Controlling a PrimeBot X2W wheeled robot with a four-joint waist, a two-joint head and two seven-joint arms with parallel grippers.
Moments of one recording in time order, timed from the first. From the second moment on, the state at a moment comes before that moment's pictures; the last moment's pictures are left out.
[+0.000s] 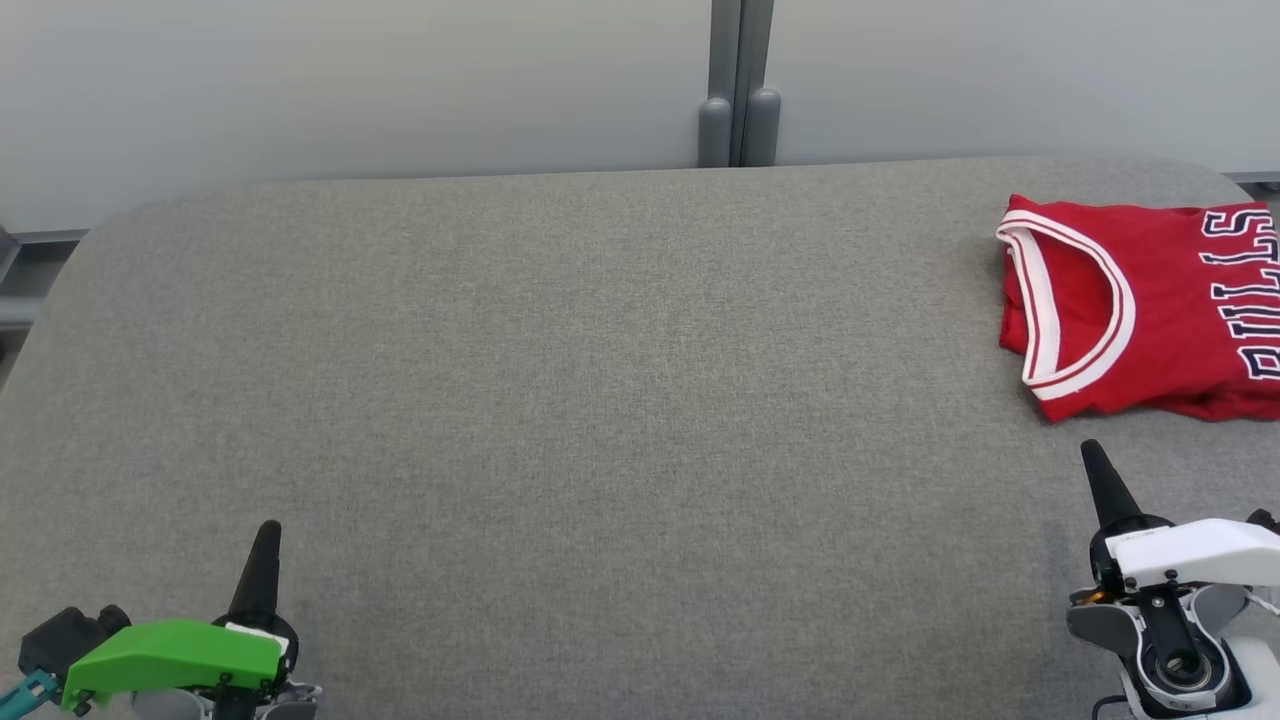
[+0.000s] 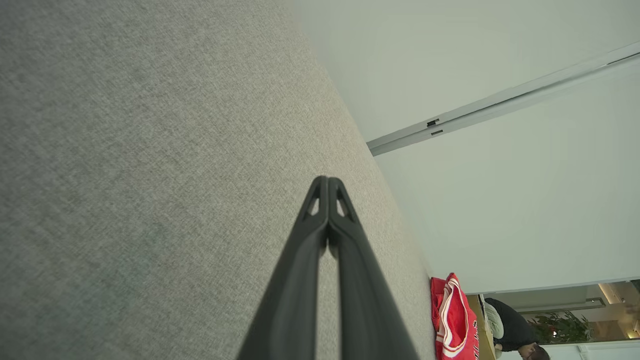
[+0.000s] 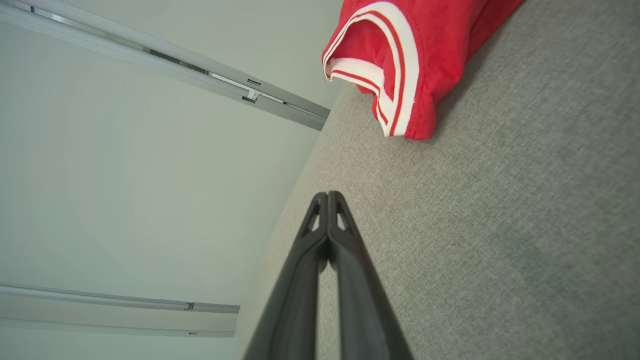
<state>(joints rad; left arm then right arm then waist) -0.01 0.10 -0.03 0.28 -1.27 -0.05 0.00 -0.02 -0.11 -0.02 0.29 1.22 0.04 -0.01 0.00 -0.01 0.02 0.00</state>
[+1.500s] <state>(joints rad) -0.06 0.04 0.07 0.28 -1.60 -0.12 0.11 -0.06 -0.04 -0.13 0.29 1.60 0.12 0.11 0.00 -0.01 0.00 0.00</state>
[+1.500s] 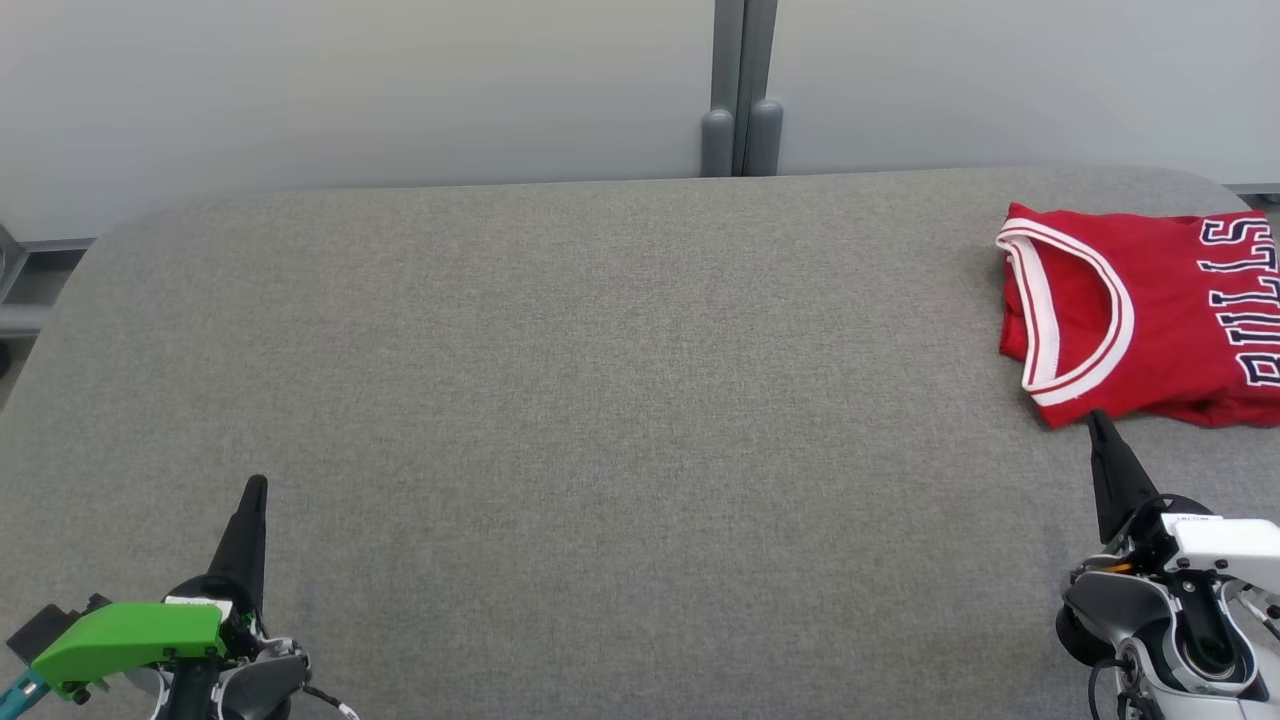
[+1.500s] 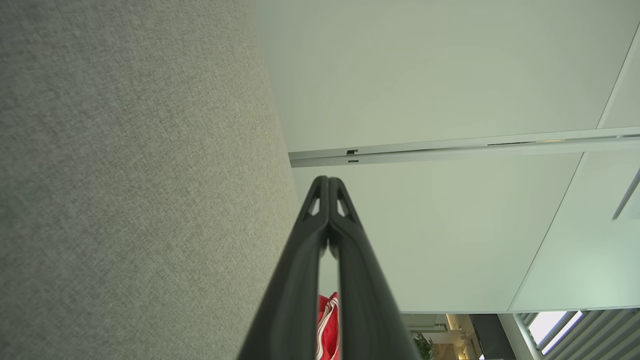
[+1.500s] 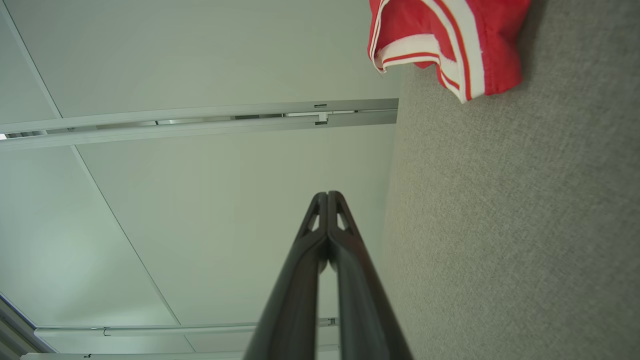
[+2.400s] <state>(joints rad) -0.06 0.04 0.08 0.28 -1.60 -0.12 0.11 -0.06 -0.04 -0.13 0.29 1.60 0.12 0.11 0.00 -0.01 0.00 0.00</state>
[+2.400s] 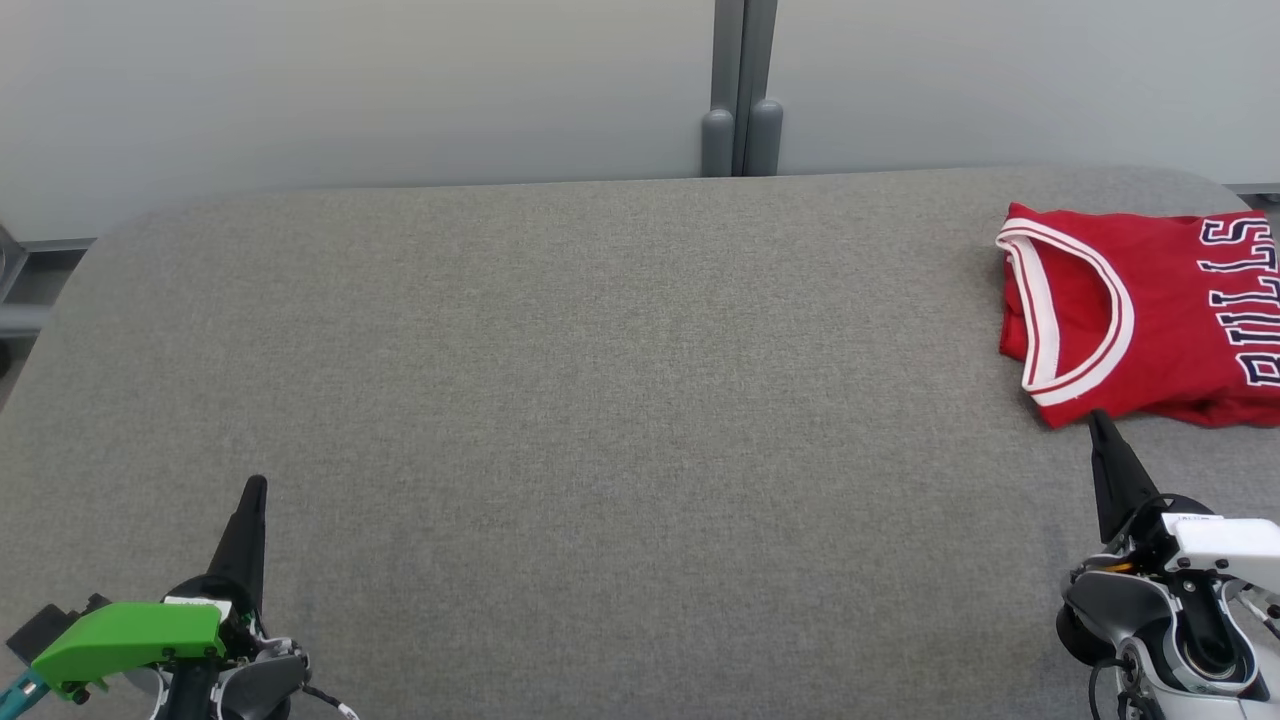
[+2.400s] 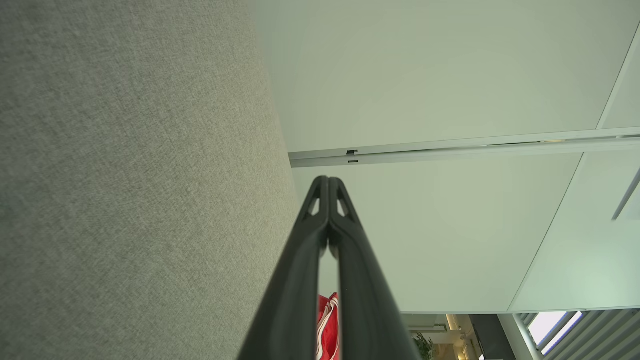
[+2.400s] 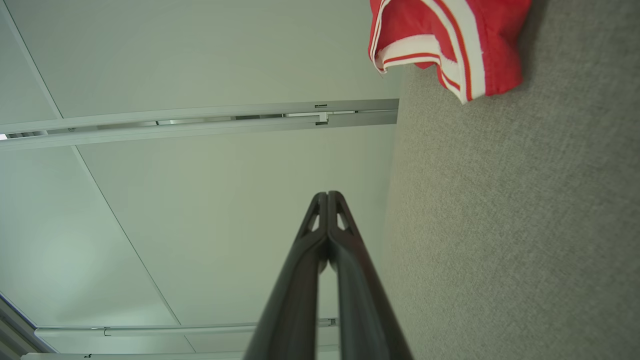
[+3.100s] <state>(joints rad) -0.06 0.04 0.08 0.28 -1.60 -0.12 0.11 -0.06 -0.04 -0.13 0.29 1.60 0.12 0.11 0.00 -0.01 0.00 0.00</state>
